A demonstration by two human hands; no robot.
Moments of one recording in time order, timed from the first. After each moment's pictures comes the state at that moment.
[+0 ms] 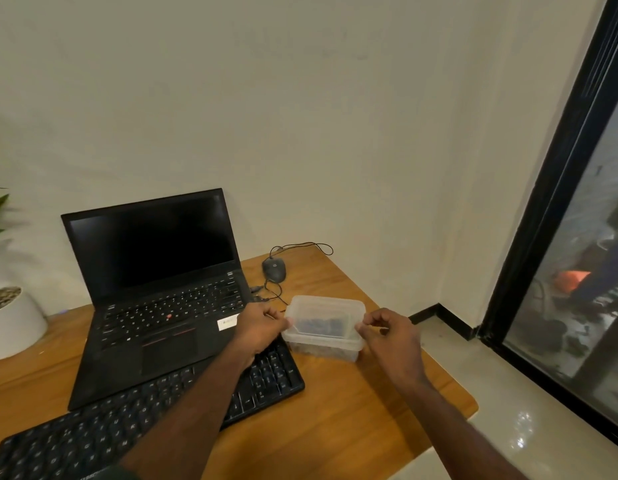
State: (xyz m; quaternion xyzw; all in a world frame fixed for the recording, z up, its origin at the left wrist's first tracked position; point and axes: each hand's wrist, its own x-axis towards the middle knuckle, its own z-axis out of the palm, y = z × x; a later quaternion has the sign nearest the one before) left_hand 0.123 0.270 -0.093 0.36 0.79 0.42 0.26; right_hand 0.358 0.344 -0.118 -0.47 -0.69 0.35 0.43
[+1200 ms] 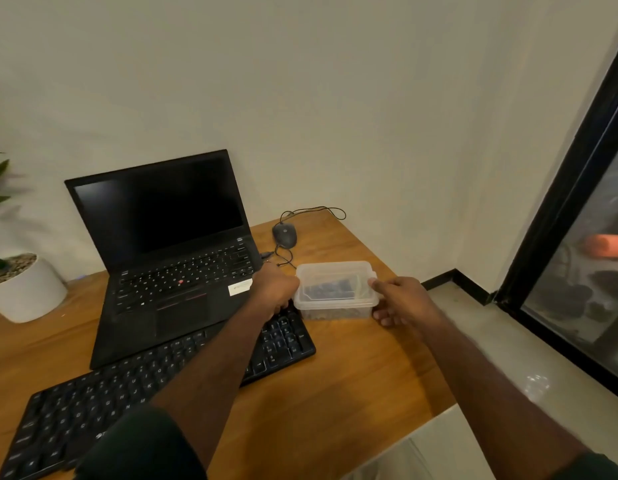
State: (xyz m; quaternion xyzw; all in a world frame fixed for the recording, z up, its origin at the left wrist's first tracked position) left_hand 0.128 0.293 -0.089 0.30 0.85 0.35 0.24; right_hand 0.348 0.386 -0.117 -0.54 -0.61 0.53 0.24
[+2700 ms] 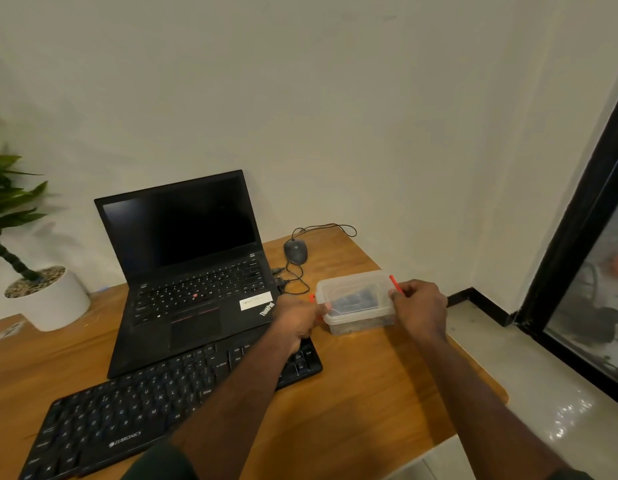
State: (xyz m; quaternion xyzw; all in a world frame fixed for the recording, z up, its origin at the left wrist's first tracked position) left_hand 0.159 0.287 -0.106 0.22 0.77 0.49 0.35; right_hand 0.343 0.387 -0.109 -0.58 -0.64 0.32 0.38
